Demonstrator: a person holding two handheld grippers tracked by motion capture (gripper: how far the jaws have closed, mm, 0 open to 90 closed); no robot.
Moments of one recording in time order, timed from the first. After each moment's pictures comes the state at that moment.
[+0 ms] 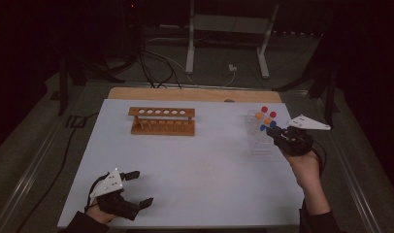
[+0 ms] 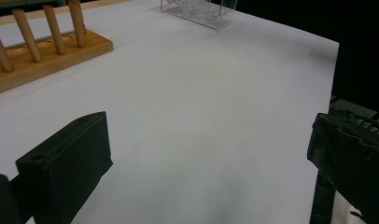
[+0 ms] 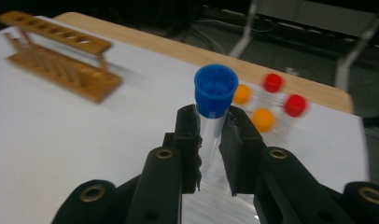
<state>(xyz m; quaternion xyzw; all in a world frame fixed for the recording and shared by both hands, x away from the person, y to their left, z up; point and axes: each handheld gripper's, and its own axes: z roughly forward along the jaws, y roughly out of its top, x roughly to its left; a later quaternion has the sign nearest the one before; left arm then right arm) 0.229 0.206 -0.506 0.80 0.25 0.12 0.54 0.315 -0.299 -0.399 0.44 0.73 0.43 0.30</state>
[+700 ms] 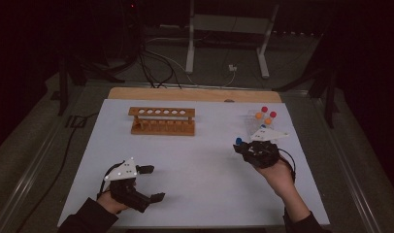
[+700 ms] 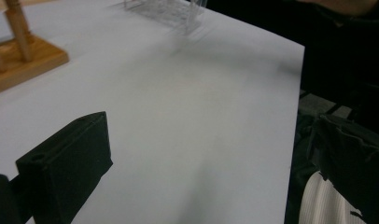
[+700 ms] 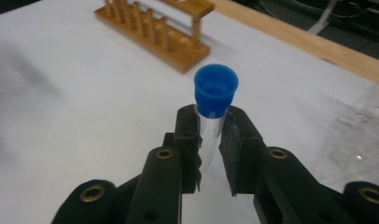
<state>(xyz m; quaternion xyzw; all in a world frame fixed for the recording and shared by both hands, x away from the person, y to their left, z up) 0.252 0.174 -0.481 0.82 0.22 0.06 0.53 0.307 -0.227 -0.429 0.35 0.81 0.41 0.22</state>
